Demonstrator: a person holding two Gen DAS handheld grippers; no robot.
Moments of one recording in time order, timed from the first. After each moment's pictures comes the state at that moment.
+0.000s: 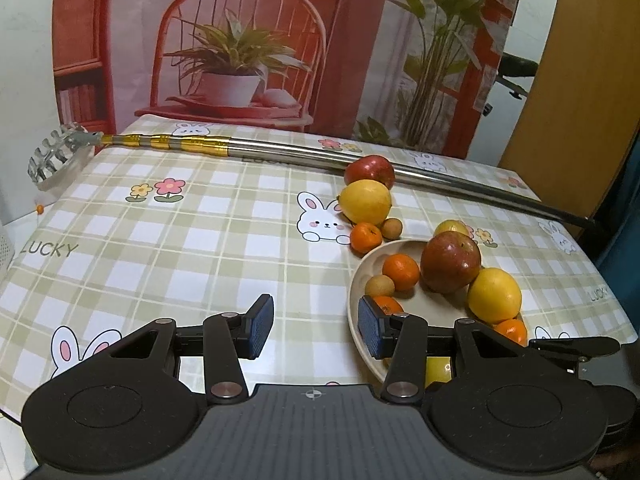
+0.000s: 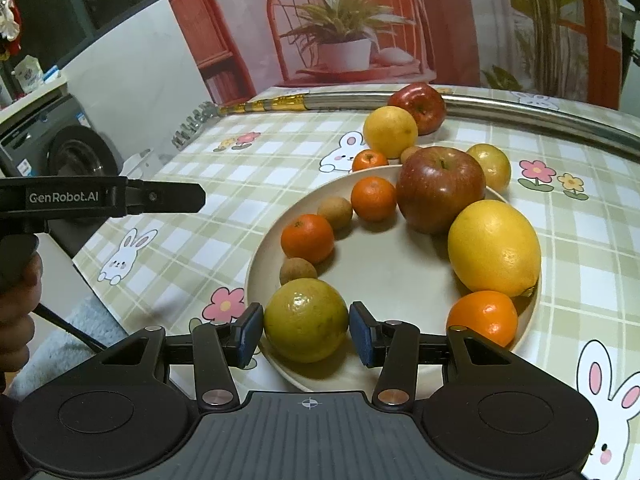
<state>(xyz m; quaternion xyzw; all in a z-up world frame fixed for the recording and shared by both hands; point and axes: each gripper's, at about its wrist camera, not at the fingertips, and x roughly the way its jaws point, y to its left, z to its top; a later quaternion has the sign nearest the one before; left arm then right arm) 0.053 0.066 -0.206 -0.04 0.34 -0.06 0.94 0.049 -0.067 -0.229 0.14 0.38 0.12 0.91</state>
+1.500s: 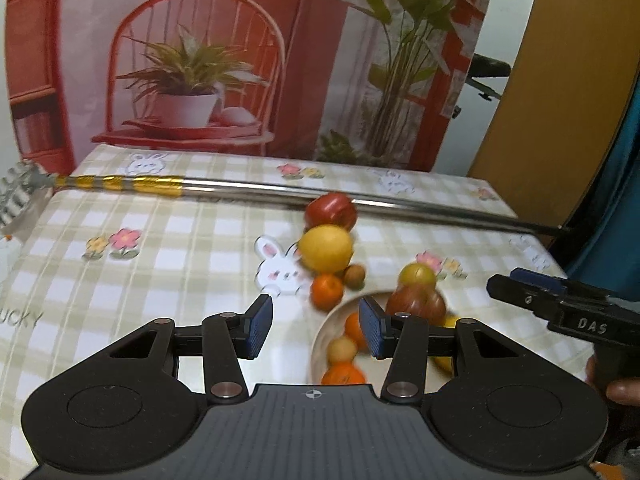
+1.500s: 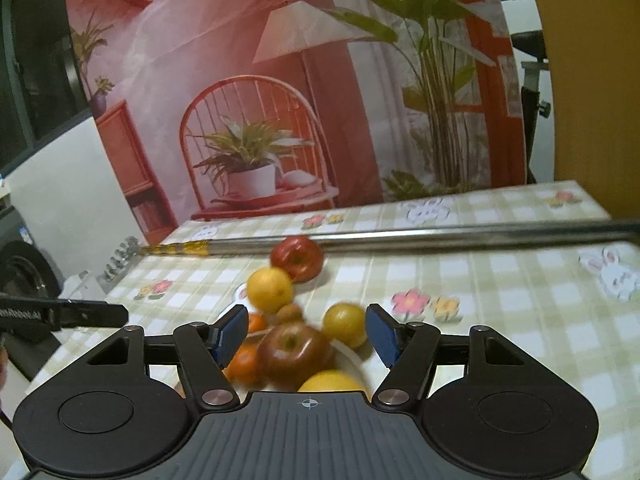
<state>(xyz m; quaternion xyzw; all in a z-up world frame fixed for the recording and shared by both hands) 0.108 0.050 -0.163 -0.04 0.34 -0.12 0.93 0.060 -0.163 -0.174 0.18 0.25 -0.01 0.95</state>
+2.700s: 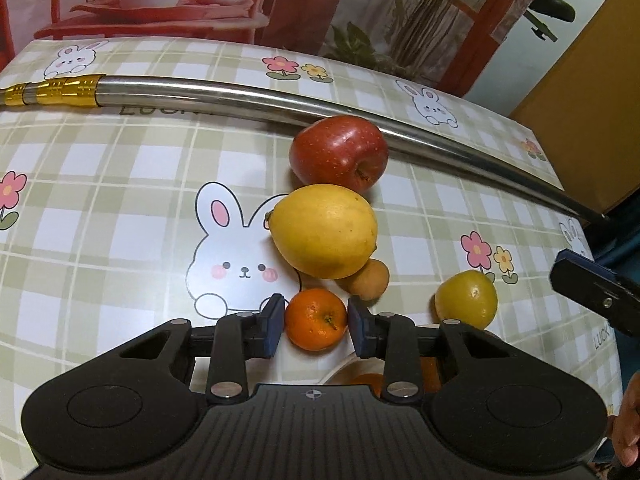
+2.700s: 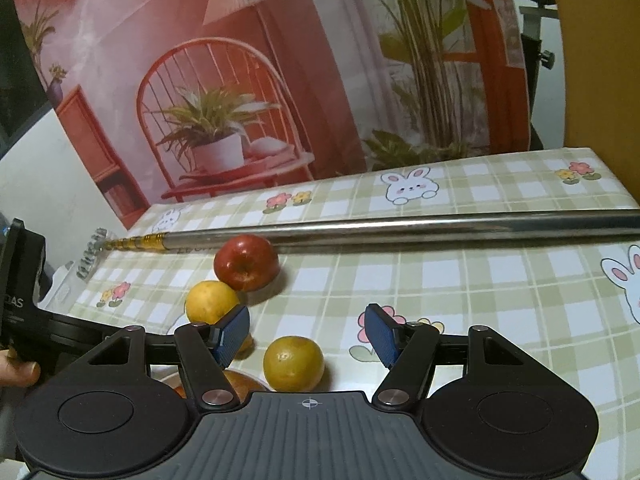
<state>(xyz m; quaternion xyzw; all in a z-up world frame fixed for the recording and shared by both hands) 0.256 0.014 -0.258 -0.08 0.50 -0.13 0.86 0.144 -0.220 -0.199 0.21 0.32 0.00 0.92</state>
